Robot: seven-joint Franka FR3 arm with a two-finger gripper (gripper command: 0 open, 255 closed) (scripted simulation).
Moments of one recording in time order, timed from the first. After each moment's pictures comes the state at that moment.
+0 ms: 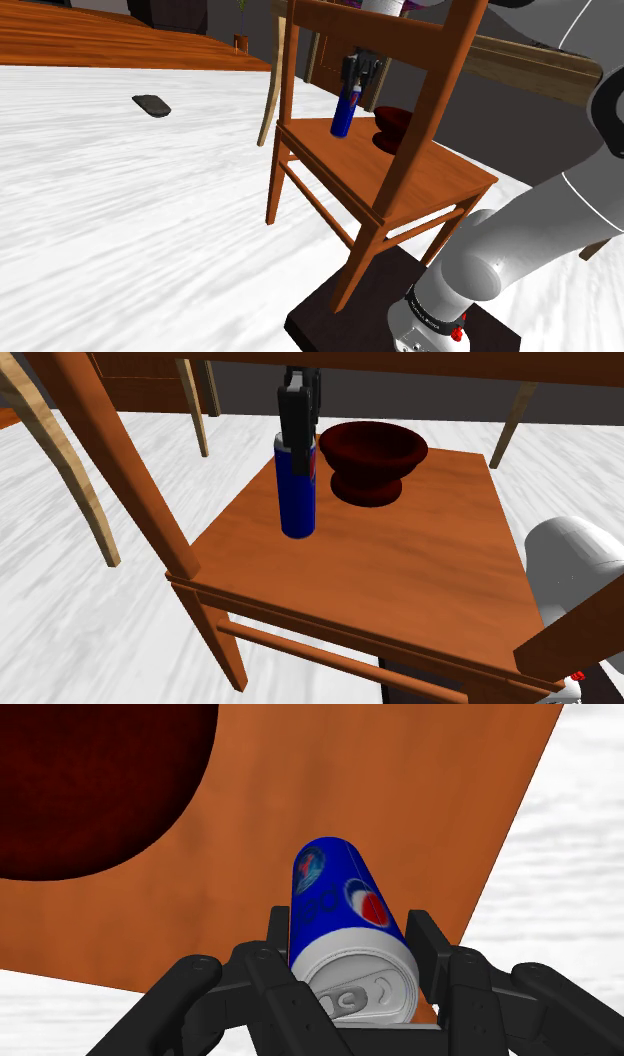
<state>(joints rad) 0.01 -0.35 -0.09 -1.85 -0.02 1.50 -0.04</state>
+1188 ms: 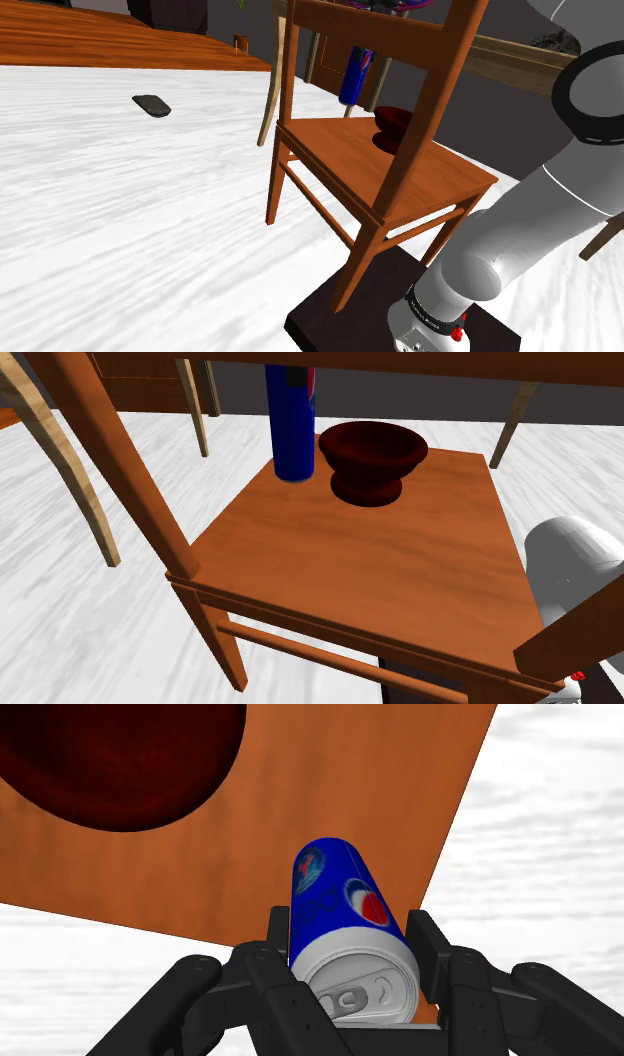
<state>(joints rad) 0.01 -0.22 -0.09 -1.45 -0.01 1.24 -0.05</state>
